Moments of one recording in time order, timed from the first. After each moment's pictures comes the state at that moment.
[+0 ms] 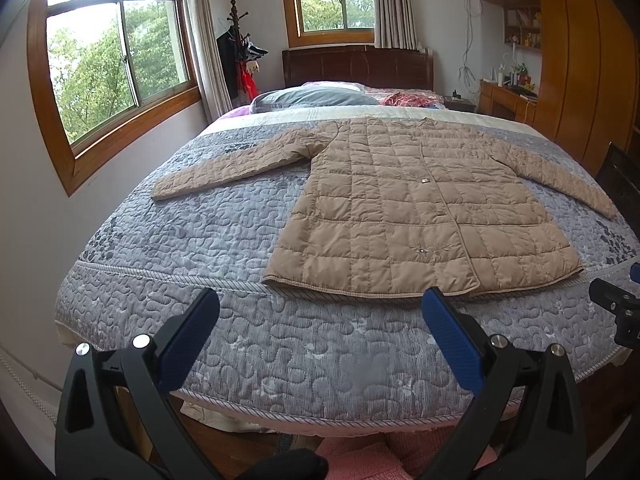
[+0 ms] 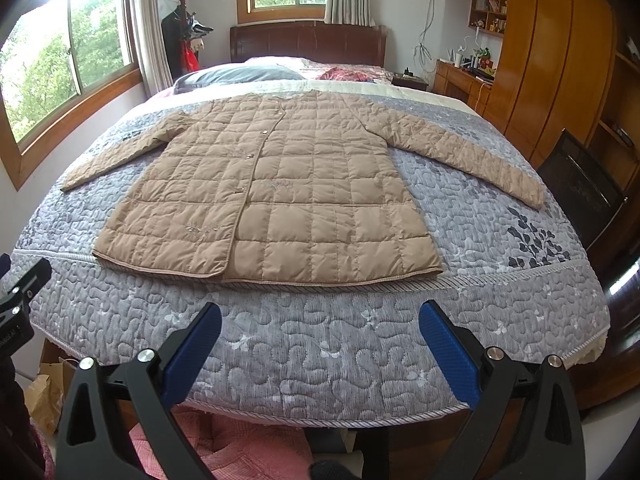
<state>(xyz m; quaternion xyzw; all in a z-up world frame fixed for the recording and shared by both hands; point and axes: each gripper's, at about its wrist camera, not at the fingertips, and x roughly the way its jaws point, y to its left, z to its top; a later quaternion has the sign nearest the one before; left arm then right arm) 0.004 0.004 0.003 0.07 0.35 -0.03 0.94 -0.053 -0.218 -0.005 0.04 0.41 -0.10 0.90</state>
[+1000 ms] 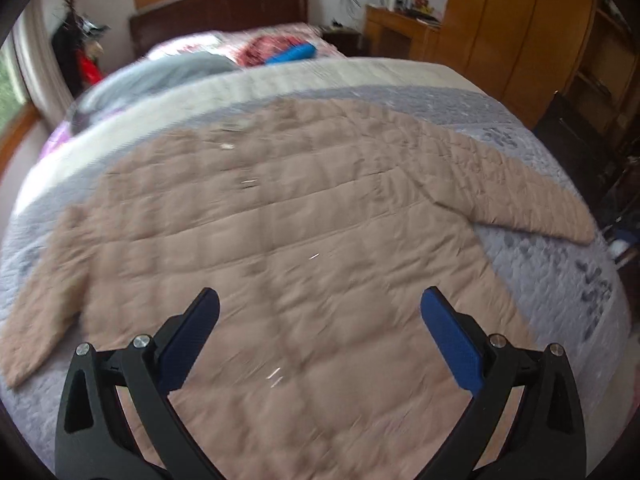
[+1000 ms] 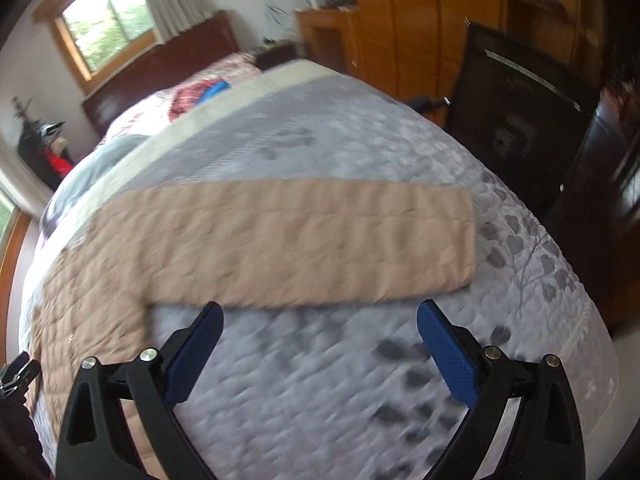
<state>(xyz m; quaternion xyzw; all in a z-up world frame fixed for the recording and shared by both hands) 0.355 -0.245 -0.029 0.11 0.47 -0.26 0.84 0.125 -0.632 -0.033 0.26 0.43 -0.26 0.83</state>
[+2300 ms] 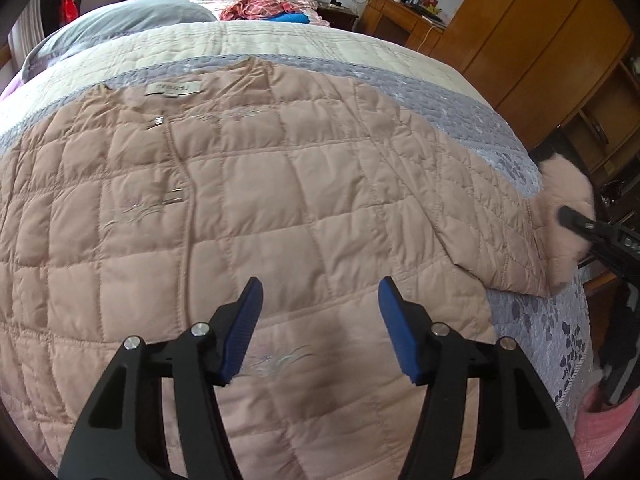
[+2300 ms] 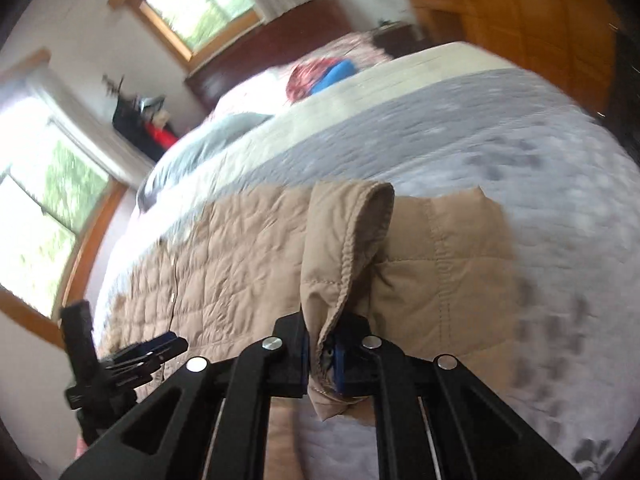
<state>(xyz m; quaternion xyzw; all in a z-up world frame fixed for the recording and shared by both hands) 0.442 -0.272 -0.089 0.02 0.53 -0.29 0.80 0.296 -0.539 -0.036 0.29 0.41 -0.02 0.86</state>
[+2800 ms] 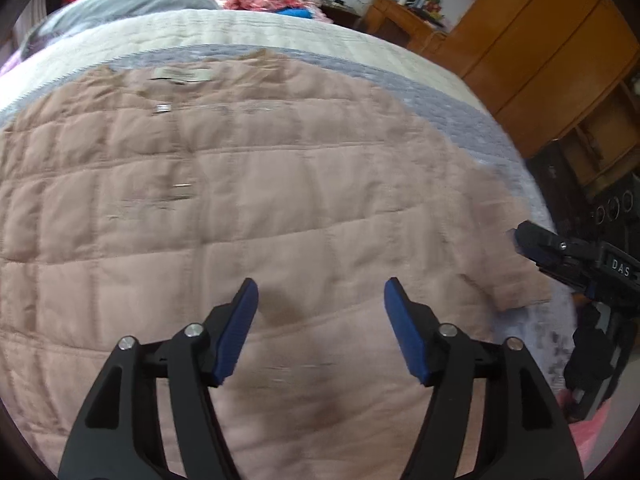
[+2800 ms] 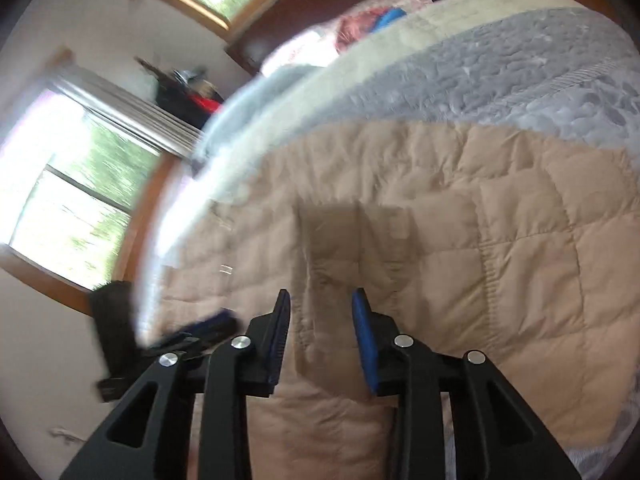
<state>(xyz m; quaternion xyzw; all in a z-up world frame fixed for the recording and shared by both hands) 0.453 -0.274 -0.096 -0.02 0.54 -0.31 0.78 0.312 -0.520 -0.063 0.36 0.42 0.09 0.83</state>
